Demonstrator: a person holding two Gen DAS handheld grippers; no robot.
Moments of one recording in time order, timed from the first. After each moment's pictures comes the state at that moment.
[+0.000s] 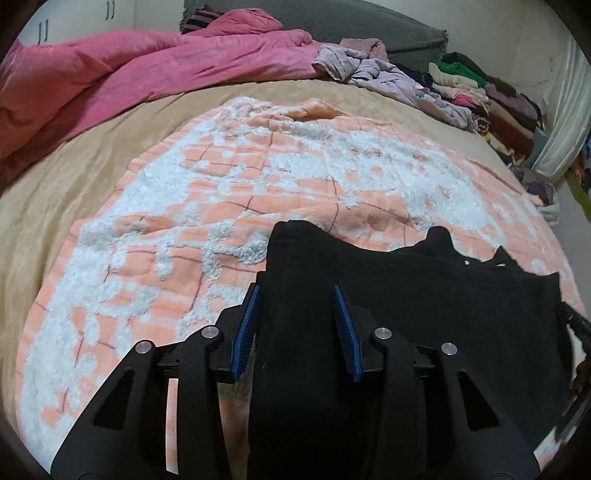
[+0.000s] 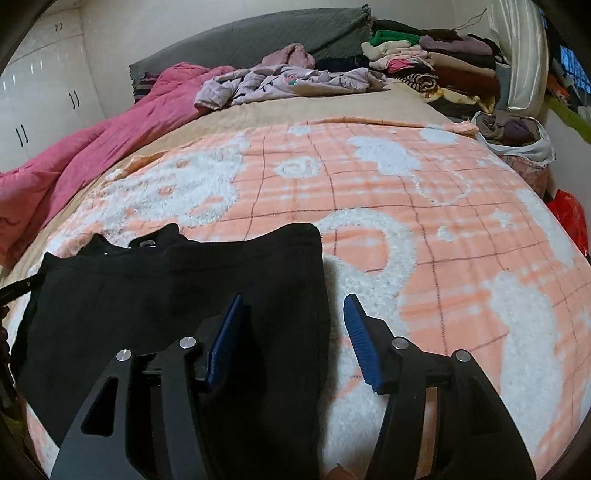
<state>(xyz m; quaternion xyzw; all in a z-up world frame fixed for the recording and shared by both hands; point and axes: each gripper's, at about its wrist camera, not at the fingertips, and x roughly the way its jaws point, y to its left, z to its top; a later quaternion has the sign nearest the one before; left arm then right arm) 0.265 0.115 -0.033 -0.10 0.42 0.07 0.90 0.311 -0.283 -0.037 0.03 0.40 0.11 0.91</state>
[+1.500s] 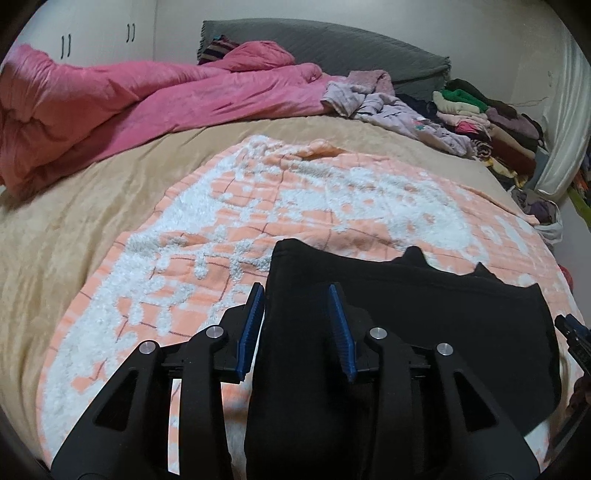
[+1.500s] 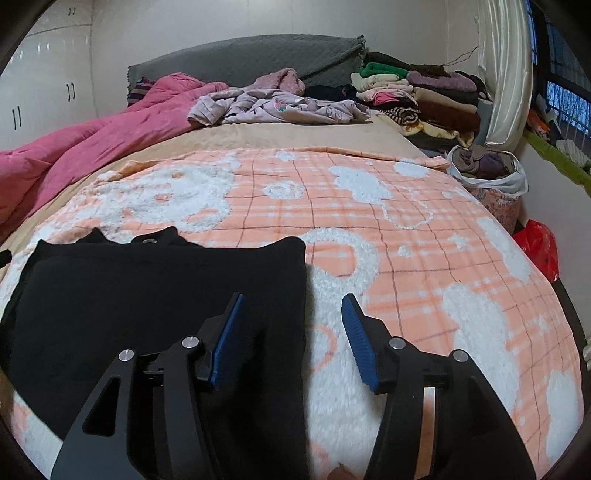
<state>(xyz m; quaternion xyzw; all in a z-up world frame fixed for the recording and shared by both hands) 0.218 0.100 0.014 -0.10 0.36 0.10 0.92 0.267 -0.279 -0.014 -0.02 0.35 0.07 0.93</state>
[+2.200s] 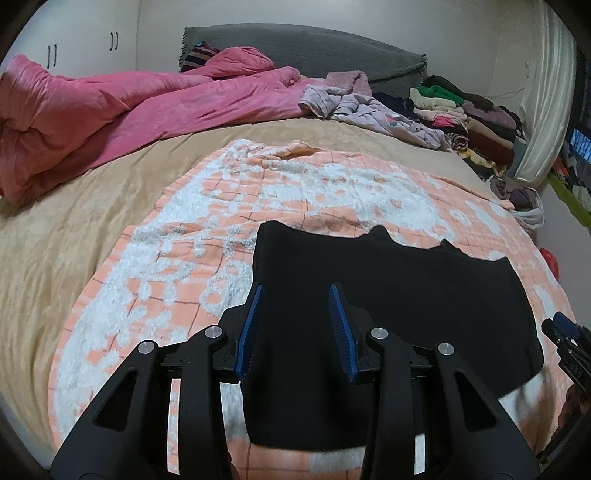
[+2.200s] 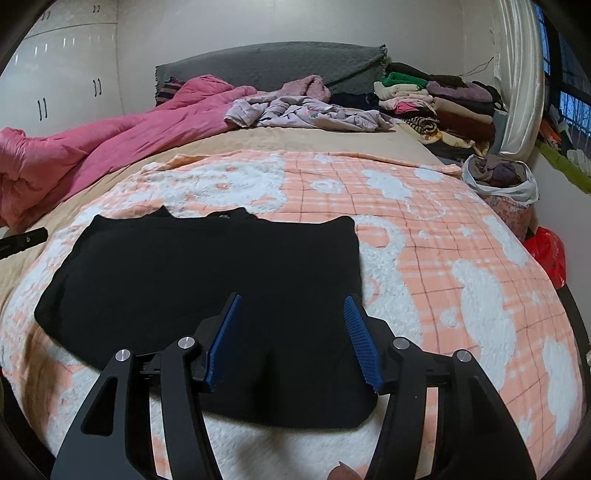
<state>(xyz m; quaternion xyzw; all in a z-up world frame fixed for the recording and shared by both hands) 0.173 0.084 0.028 -0.09 0.36 0.06 0.93 0.186 -0.243 0.009 -0.03 0.34 0.11 0.93</state>
